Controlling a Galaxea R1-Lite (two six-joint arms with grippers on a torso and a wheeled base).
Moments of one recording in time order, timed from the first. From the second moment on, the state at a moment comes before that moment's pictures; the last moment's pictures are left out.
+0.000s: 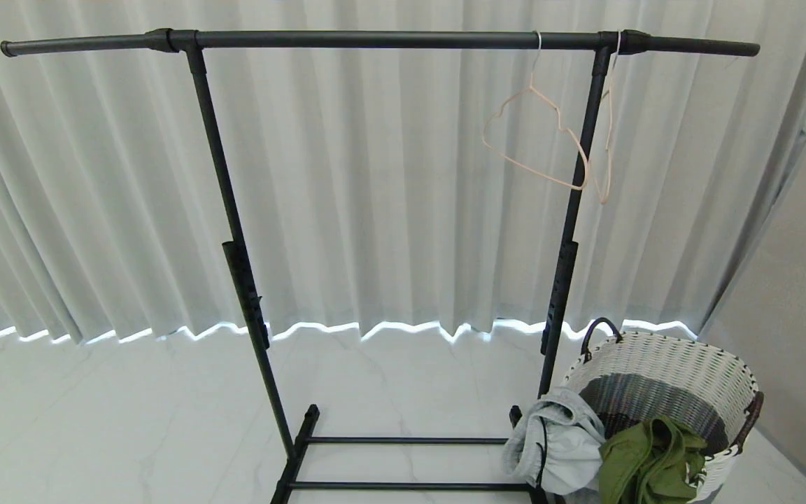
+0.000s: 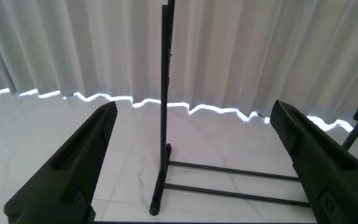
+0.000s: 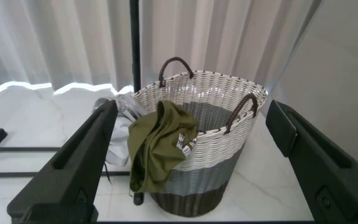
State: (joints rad) left arm -0.01 0.00 0.00 -0.01 0.06 -0.02; right arm 0.00 0.00 0.00 0.01 0.02 -0.03
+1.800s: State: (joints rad) left arm -0.01 0.00 0.00 -0.01 0.06 -0.02; right arm 0.04 0.13 -0.15 0.00 0.14 0.06
